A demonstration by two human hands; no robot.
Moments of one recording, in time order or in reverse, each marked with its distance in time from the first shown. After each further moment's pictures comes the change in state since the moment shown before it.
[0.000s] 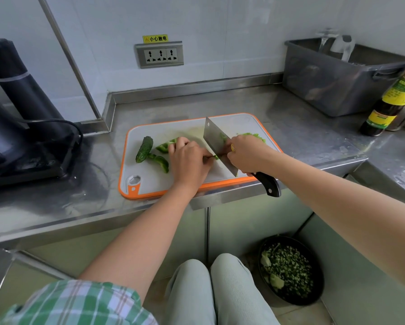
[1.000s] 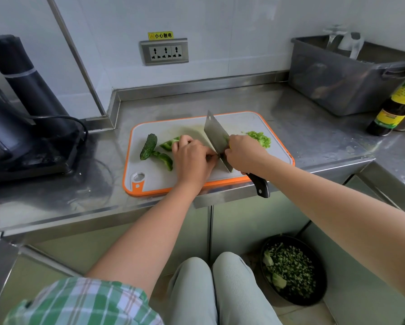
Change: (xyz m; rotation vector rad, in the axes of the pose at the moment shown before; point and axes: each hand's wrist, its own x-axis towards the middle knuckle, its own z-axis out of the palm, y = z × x) left_hand 0.000 -0.004 0.004 -0.075 0.022 -0.019; right_hand 0.008 -0.010 0.014 0.114 0.035 0.041
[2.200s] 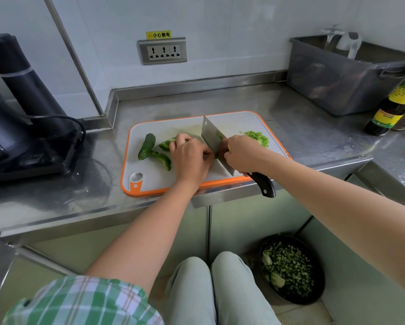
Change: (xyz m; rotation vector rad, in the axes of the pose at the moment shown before) left_hand 0.001 0.004 -0.004 -0.025 -0.019 -0.046; right_hand -0.007 0.000 -0.009 -0.055 -0.065 -0.060
